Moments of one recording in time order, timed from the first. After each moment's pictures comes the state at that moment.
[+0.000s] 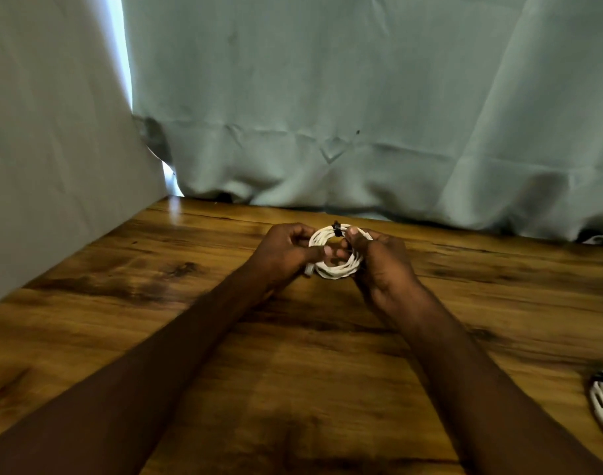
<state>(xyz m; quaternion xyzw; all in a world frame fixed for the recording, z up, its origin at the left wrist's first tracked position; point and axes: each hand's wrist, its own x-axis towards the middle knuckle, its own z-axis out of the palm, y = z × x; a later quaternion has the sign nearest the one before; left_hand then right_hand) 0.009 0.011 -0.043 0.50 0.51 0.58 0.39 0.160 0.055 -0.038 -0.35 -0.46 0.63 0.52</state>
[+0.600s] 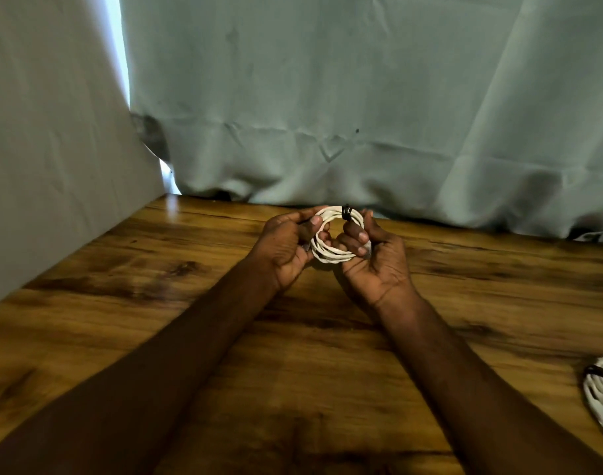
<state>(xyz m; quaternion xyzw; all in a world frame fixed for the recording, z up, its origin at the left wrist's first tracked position) 0.014 0.025 -0.029 0.32 0.35 0.68 0.56 0.150 0.064 -0.043 -0.07 -0.25 0.83 0.49</state>
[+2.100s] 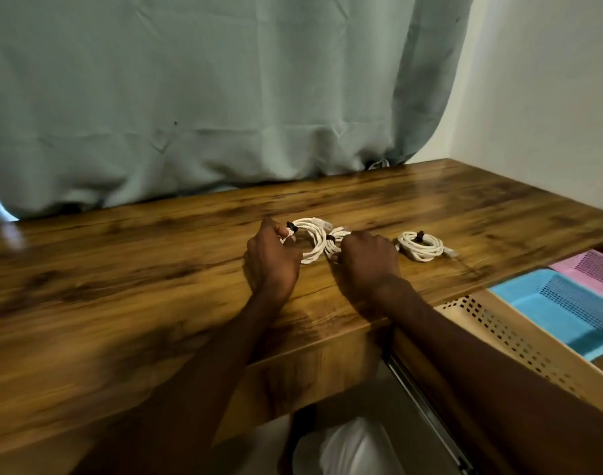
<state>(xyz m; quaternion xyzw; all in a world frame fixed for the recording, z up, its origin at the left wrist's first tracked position) 0.251 -0.090 -0.047 0.53 0.67 0.50 0.13 0.396 -0.125 -0.026 -0.70 -0.70 -0.10 0.12</state>
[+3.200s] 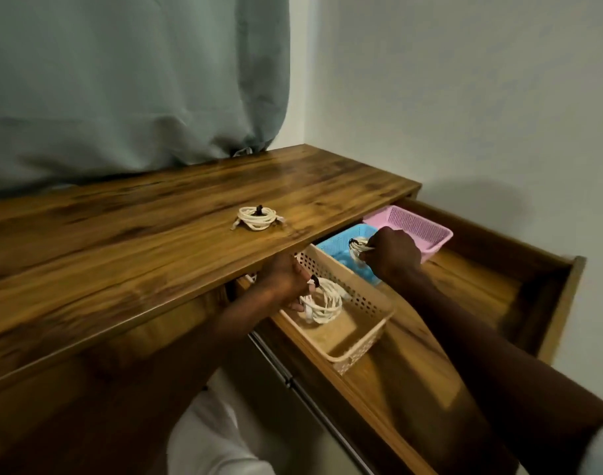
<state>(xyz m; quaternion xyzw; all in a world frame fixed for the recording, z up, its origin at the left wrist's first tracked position) 0.470 -0.218 -0.080 0.69 0.48 0.22 0.49 0.681 -0.267 -0.067 -0.87 -0.45 -0.03 0.22</state>
